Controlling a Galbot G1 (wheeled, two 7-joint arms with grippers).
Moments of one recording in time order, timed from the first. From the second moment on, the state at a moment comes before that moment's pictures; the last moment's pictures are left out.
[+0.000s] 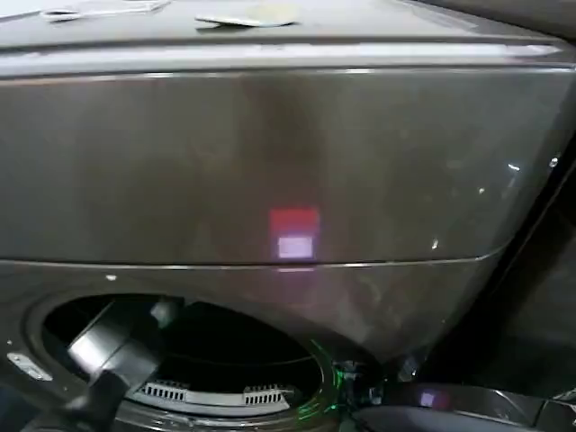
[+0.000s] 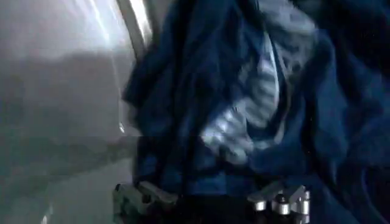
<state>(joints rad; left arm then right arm) -0.08 -1.45 0.38 -0.26 0.55 0.02 0.78 -1.89 0.99 2.61 1.89 0.76 -0.21 0.01</state>
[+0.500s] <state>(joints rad) -0.08 -1.46 0.40 -0.22 0.56 0.03 0.78 -1.89 1.00 2.60 1.90 0.76 -0.20 0.01</state>
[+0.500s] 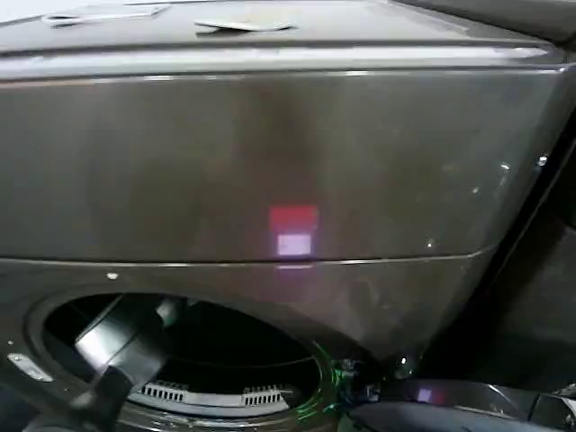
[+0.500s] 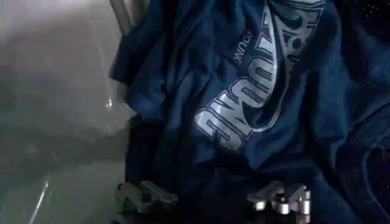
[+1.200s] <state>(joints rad) 0.04 -1.46 0.12 -0.42 0.40 0.14 0.62 -1.86 1.01 2.57 1.91 0.74 -0.20 0.01</state>
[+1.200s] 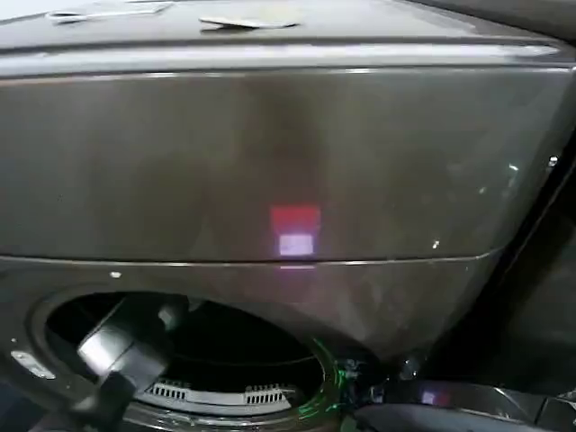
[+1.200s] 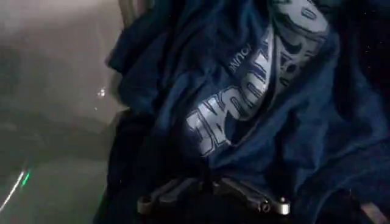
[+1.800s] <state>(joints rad) 0.36 -1.46 -0.25 -0.94 0.15 0.17 0.20 -1.85 1.02 2.54 1.93 0.74 -0.19 0.01</state>
